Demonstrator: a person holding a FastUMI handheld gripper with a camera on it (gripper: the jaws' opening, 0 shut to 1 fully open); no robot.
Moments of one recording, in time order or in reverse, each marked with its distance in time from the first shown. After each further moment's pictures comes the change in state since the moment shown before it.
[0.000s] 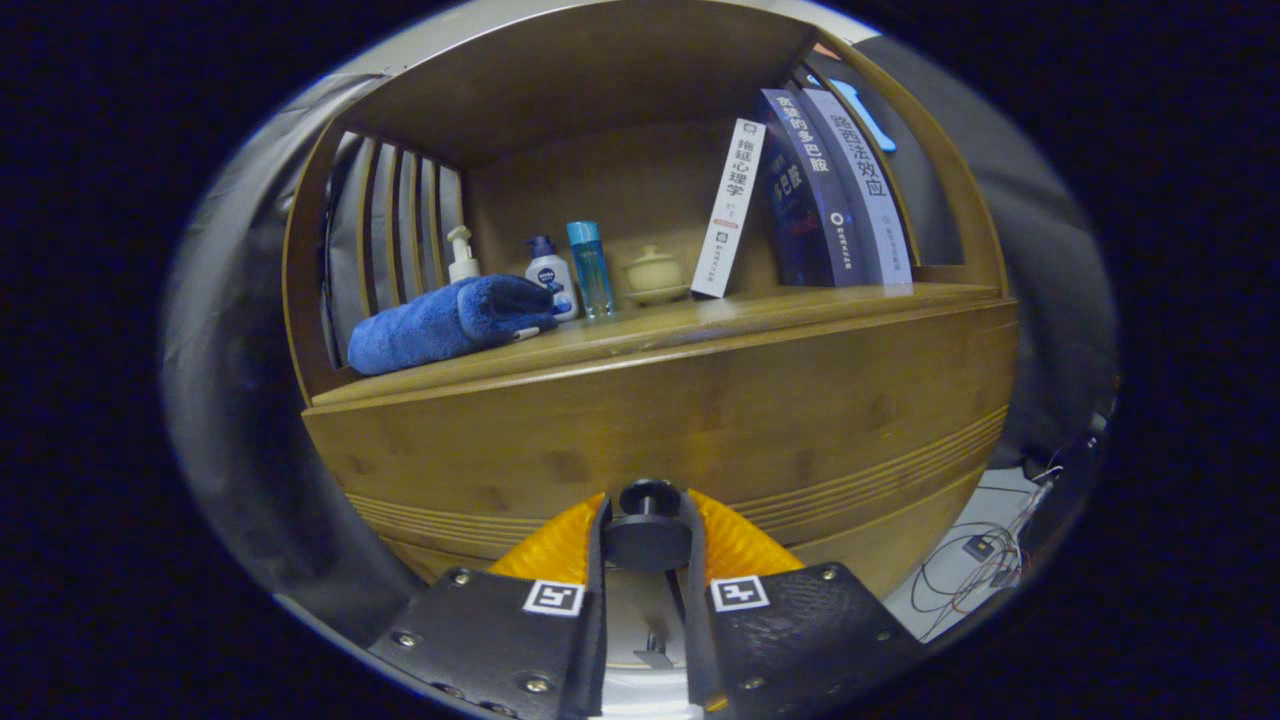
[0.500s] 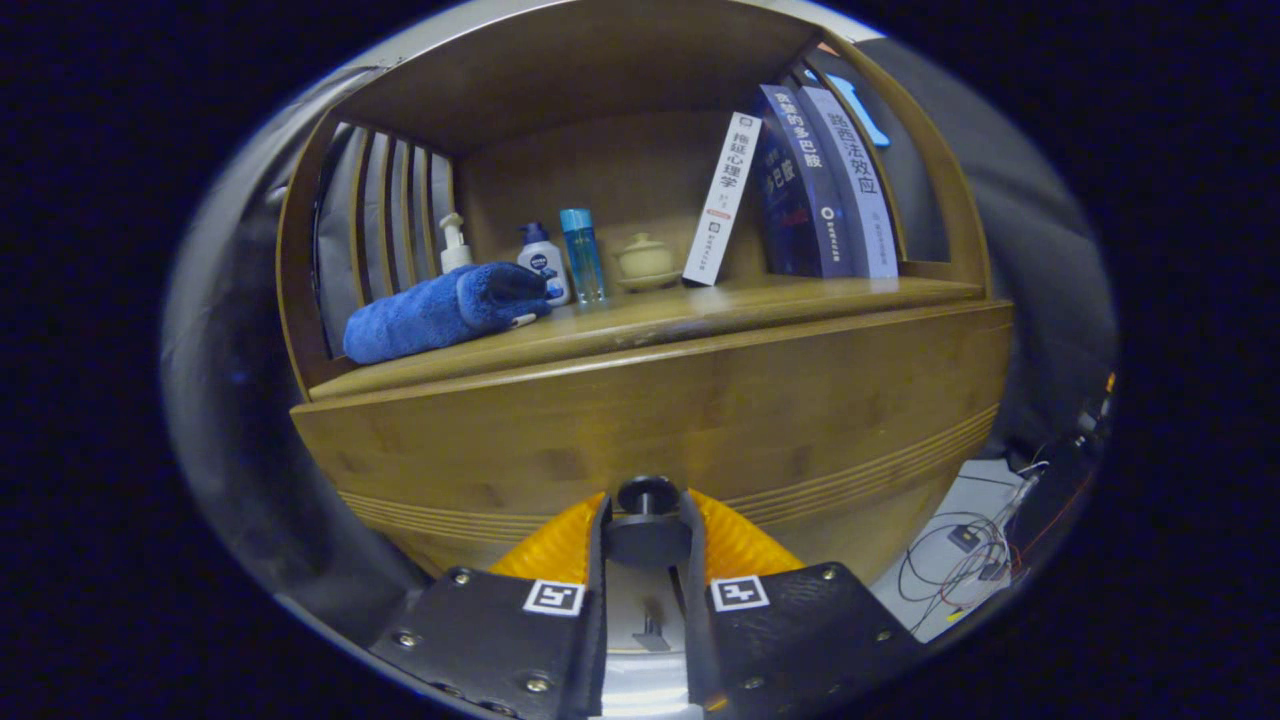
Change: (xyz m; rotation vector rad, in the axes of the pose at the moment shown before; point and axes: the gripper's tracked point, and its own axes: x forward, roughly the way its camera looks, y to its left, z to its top) arm -0.021 0.001 -0.007 0.002 0.044 -0.060
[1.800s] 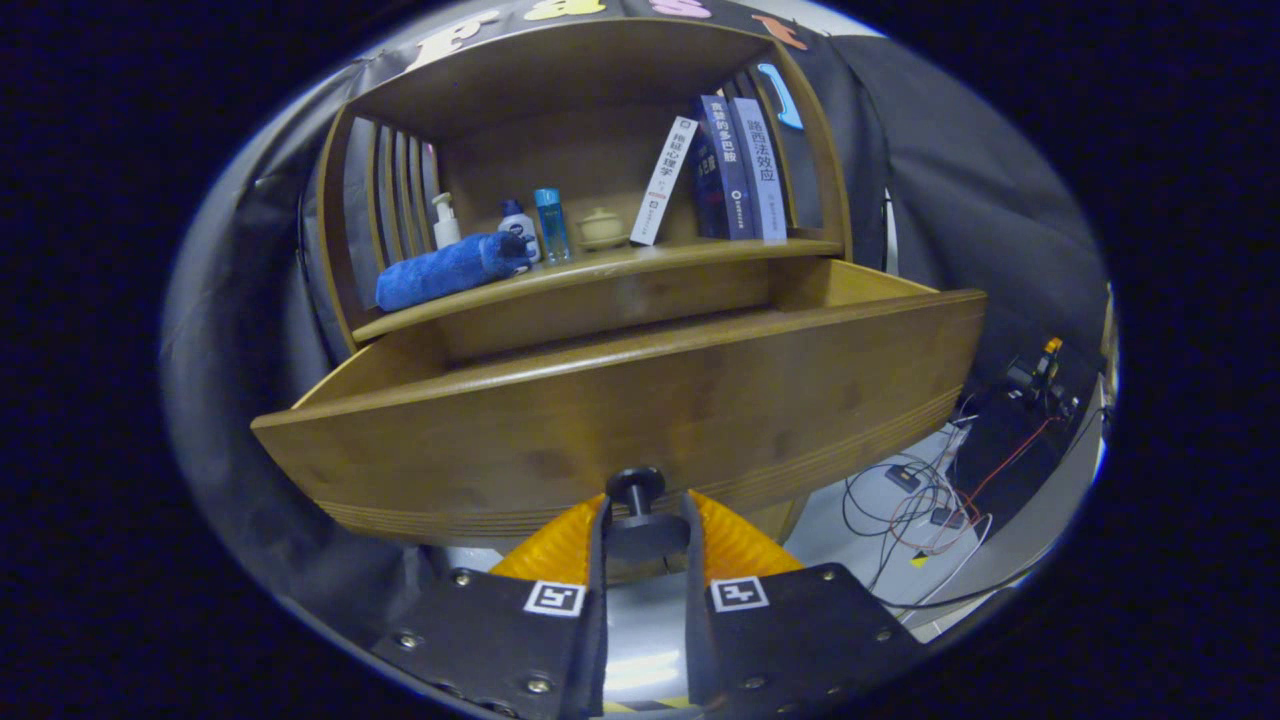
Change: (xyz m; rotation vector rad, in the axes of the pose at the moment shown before) arm -0.136 -0.013 -0.050 -0.017 0.151 -0.156
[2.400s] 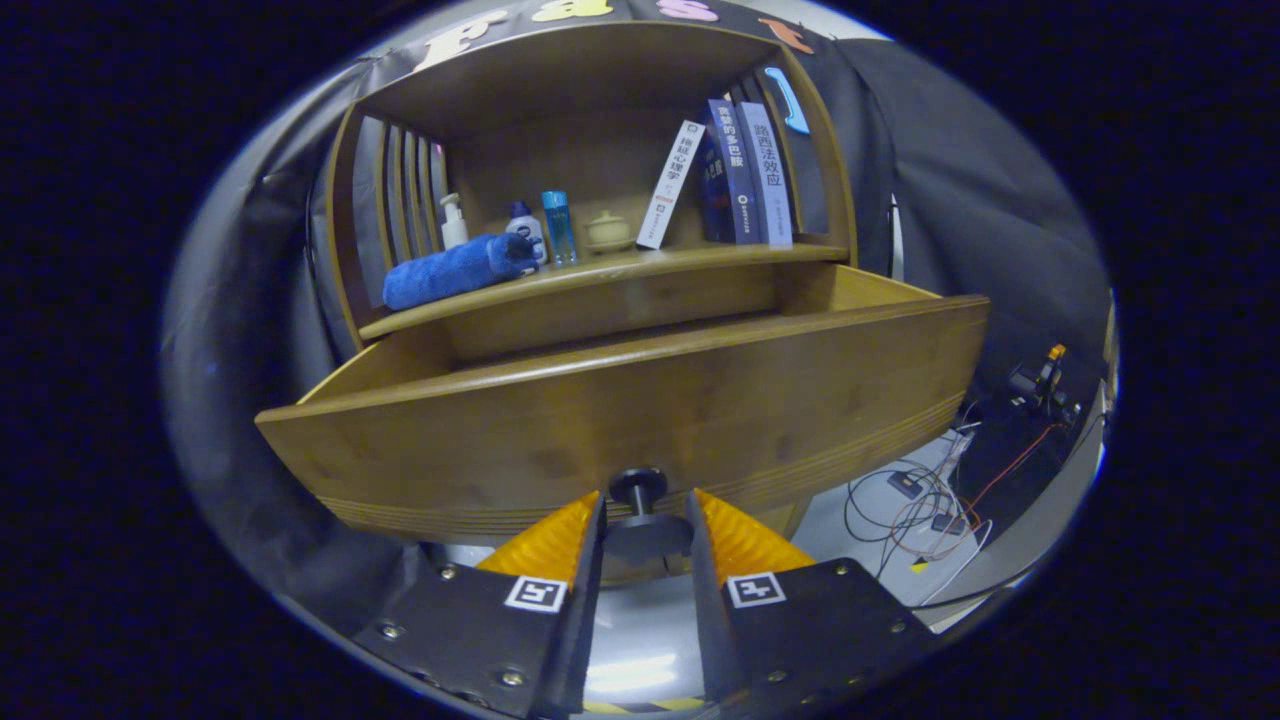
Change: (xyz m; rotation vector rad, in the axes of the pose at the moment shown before) arm -0.004 0.003 0.008 0.036 -0.065 0.038
